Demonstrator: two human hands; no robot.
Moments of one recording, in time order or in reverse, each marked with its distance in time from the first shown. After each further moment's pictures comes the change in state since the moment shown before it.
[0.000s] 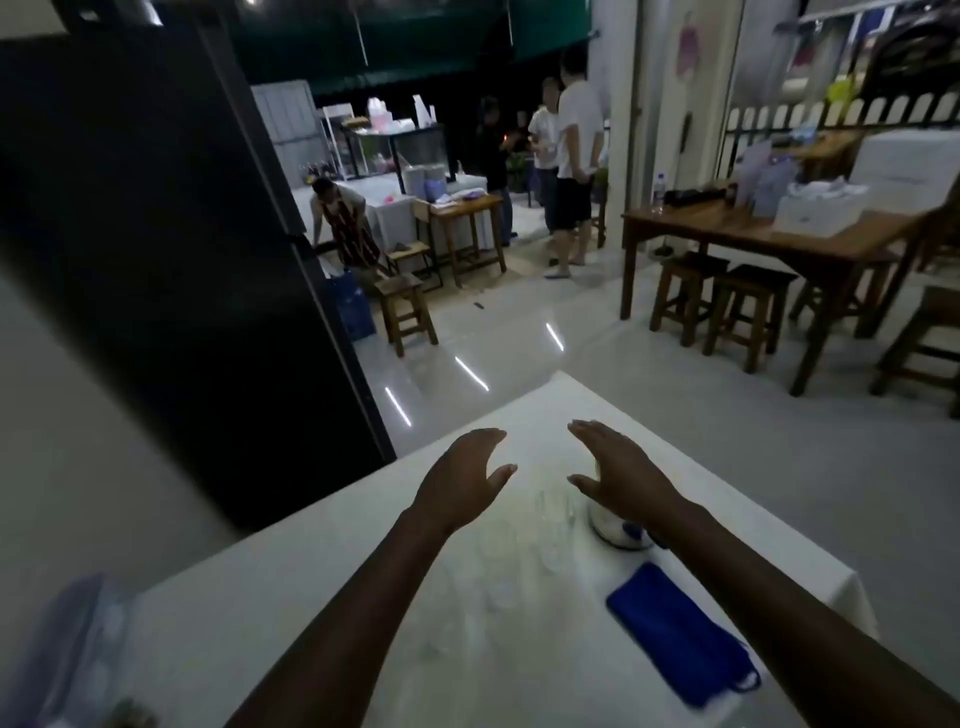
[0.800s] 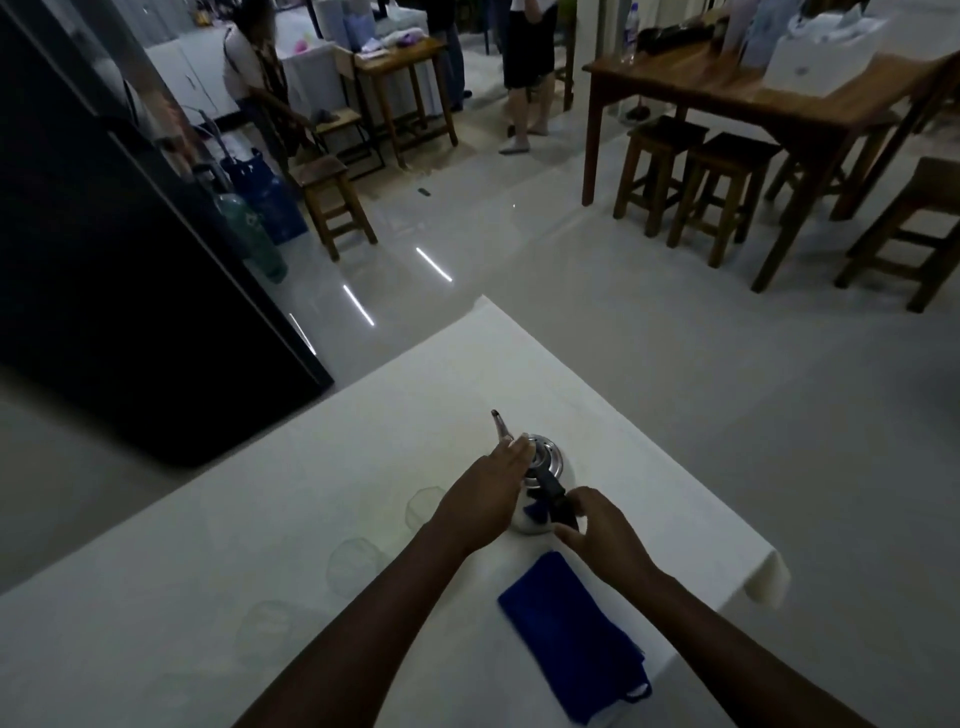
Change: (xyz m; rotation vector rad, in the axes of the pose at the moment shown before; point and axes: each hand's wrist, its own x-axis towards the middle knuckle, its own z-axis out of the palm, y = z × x) left_hand 0.115 0.063 0.212 0.050 -0.344 0.159; right_hand -0.033 0.192 0.076 0.458 -0.210 0.459
